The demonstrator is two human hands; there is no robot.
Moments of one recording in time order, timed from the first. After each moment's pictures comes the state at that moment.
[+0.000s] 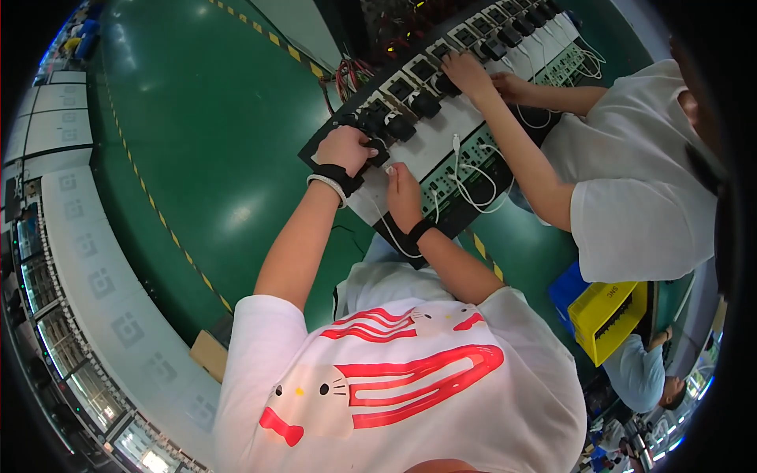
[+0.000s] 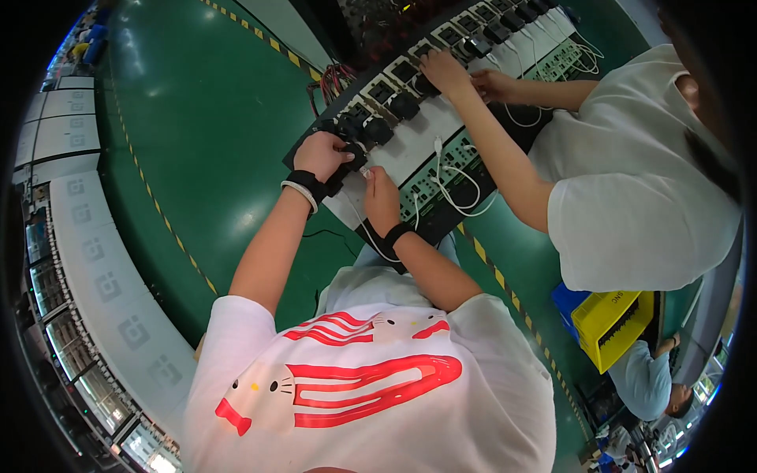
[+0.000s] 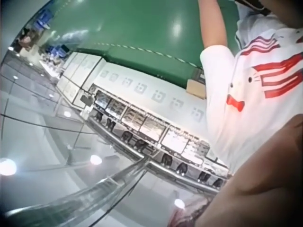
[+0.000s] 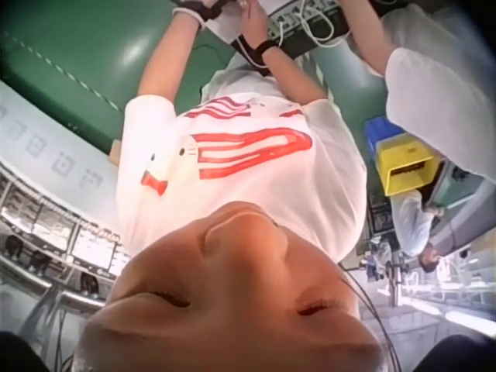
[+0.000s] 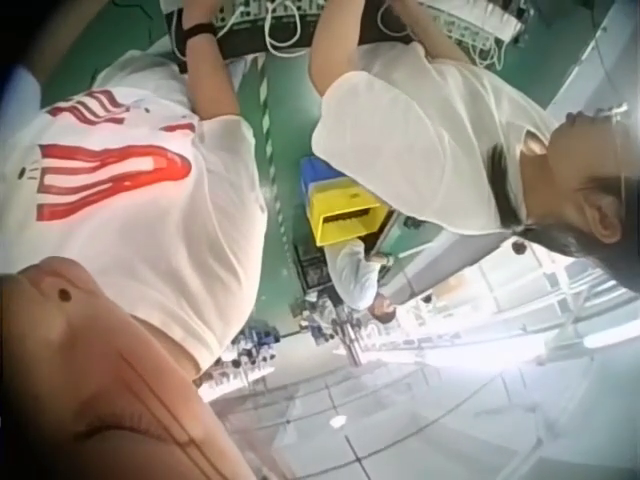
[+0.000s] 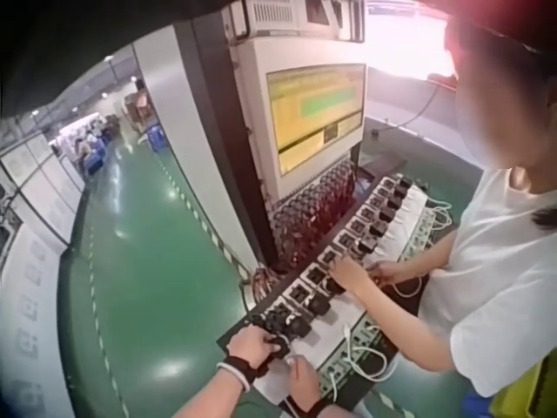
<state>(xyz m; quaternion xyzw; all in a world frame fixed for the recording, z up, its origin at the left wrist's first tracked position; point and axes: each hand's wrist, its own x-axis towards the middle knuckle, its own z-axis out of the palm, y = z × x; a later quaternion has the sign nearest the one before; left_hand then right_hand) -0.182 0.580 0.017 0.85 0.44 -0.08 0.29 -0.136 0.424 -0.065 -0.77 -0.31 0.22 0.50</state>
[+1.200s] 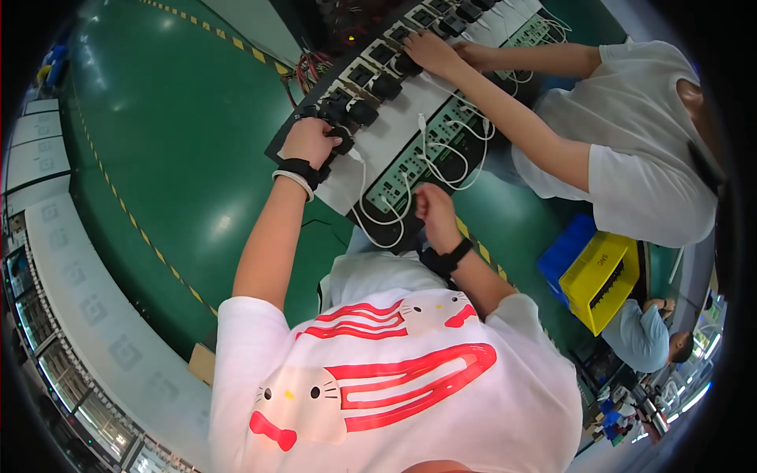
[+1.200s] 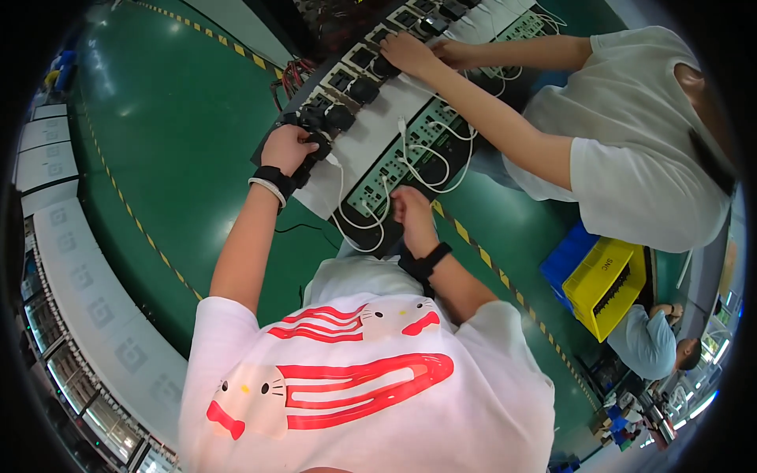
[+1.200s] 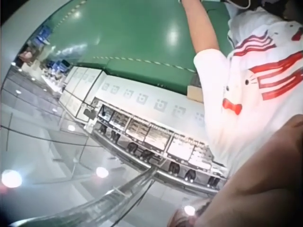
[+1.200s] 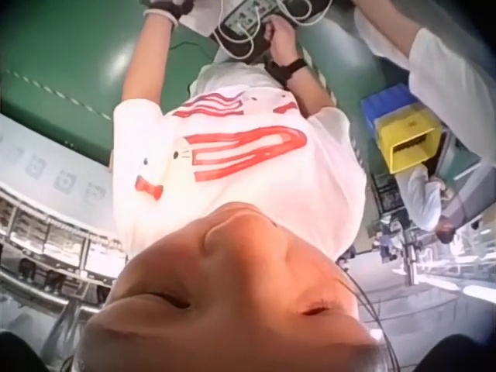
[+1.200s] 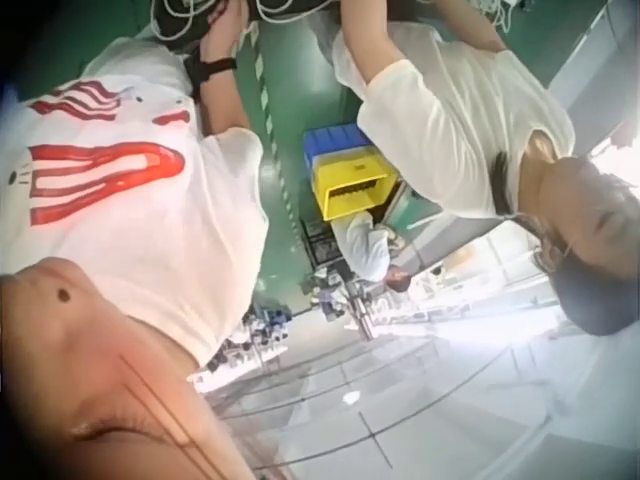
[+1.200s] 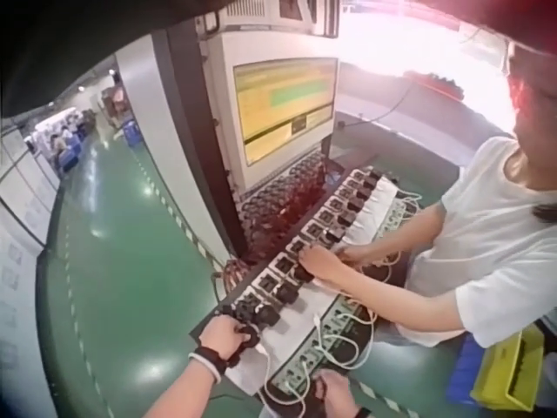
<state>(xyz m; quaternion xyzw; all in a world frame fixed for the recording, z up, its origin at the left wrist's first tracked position) -0.184 0.577 0.010 0.87 0.40 -0.06 0.29 -0.090 0.303 -0.043 -0.56 0.09 0.49 0.66</state>
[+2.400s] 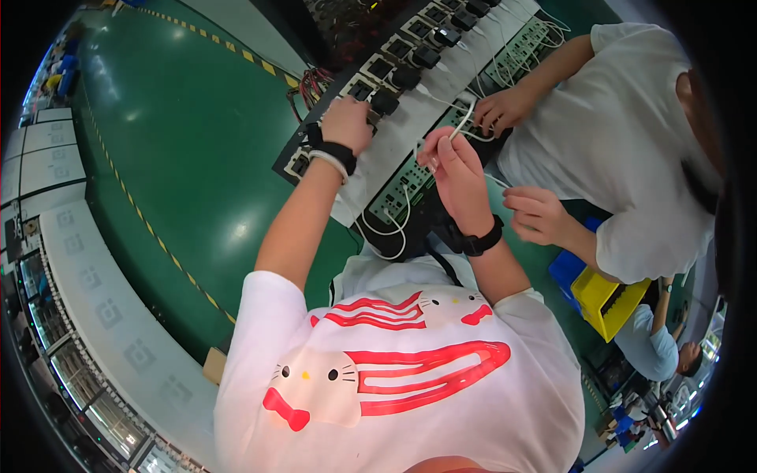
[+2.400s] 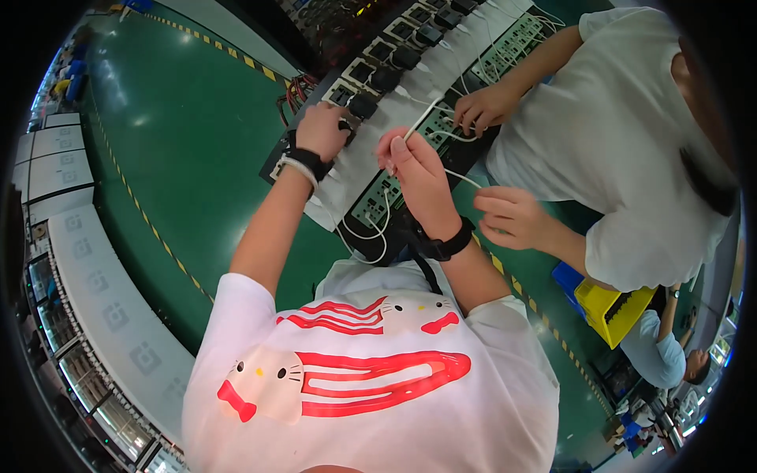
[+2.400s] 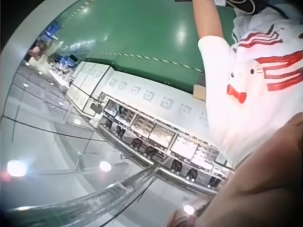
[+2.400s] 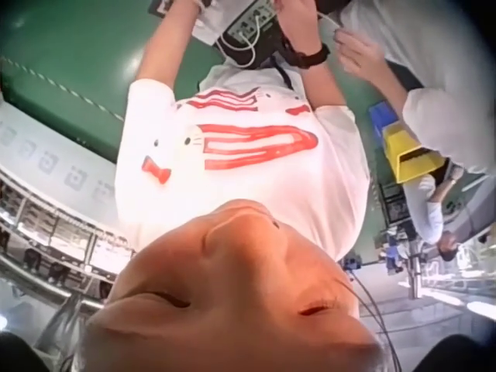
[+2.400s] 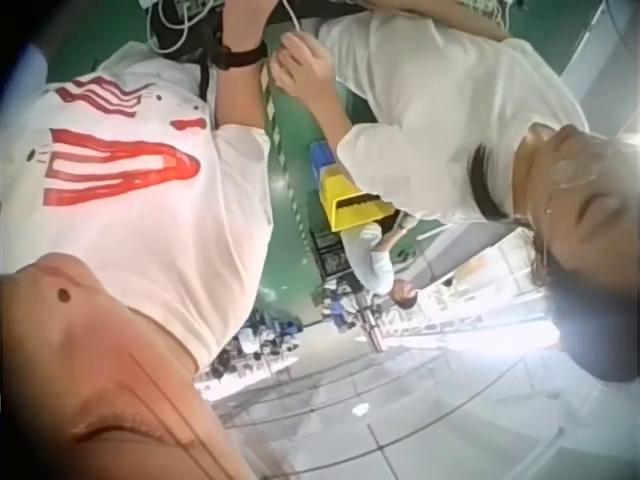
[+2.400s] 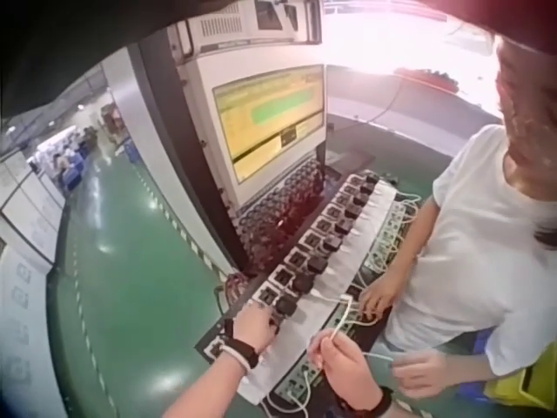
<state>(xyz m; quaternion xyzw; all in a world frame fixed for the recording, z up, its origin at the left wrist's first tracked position) -0.104 0.564 0.027 0.93 0.31 -0.04 0.19 -0.030 0.369 0.106 -0.43 -0.20 0.44 0.77</state>
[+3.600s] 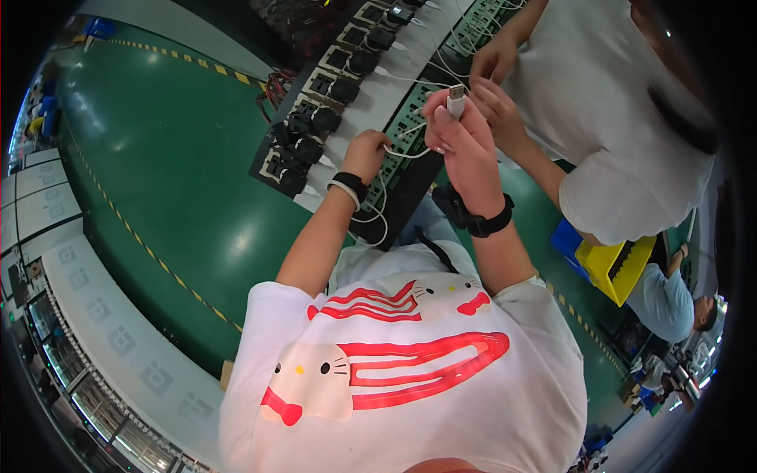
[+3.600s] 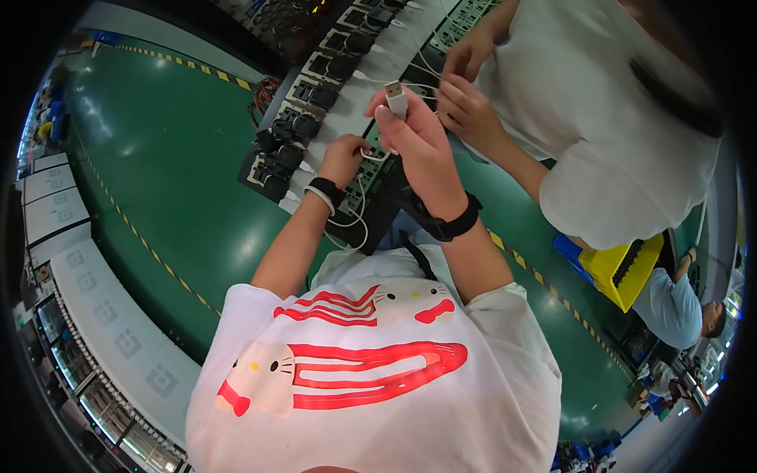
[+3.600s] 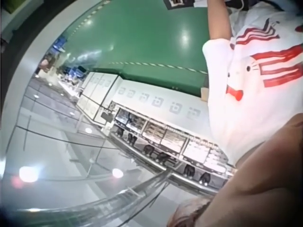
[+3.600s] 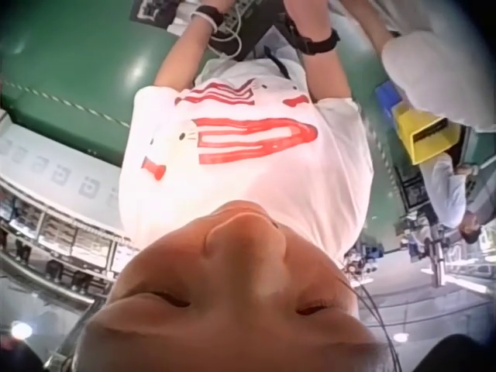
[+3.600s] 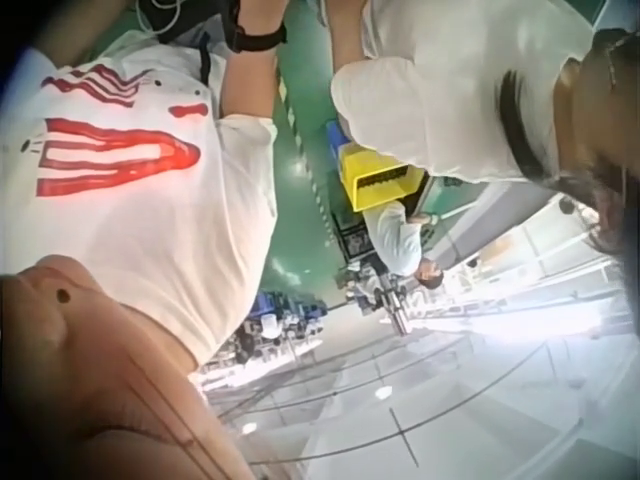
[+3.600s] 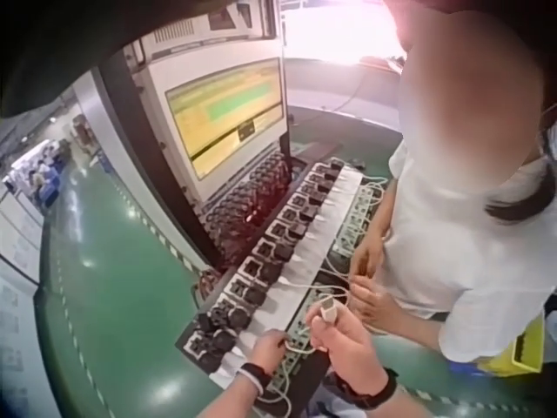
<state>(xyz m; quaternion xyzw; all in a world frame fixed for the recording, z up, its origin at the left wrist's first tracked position) -0.106 0.470 -0.053 0.87 0.20 0.10 0.43 -0.005 0.333 0.137 -0.46 -0.24 0.37 0.77</state>
